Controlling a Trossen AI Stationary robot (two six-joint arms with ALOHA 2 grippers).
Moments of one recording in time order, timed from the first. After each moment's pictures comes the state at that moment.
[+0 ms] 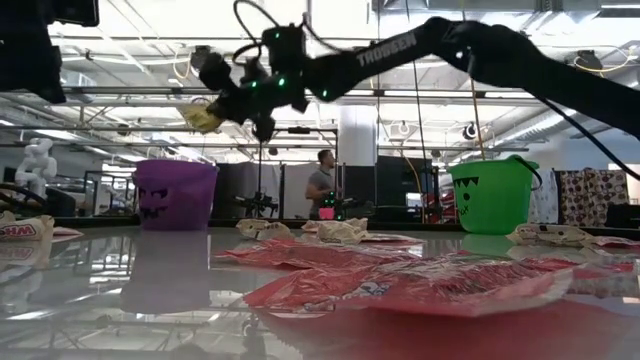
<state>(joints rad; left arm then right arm) -0.70 0.85 0.71 -0.85 -0.38 -1.23 -0.32 2.56 2.32 0.23 0.12 0.49</state>
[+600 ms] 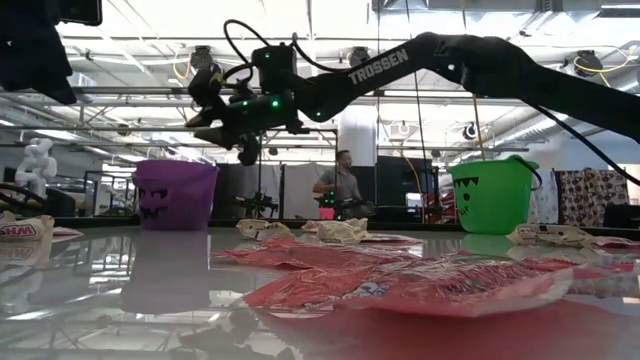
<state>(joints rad) -0.70 0.86 0.71 -0.85 -0.43 -1.22 -0.31 2.63 2.32 0.27 0.01 0.62</state>
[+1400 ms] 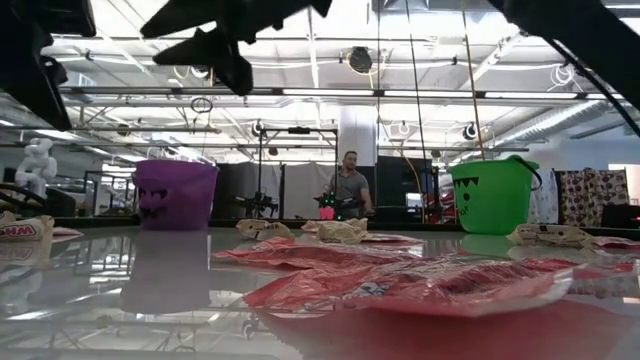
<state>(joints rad) -0.73 0.94 0.71 -1.04 -0.49 -1.13 0.00 2.35 2.32 -0.66 -0.40 0.27</state>
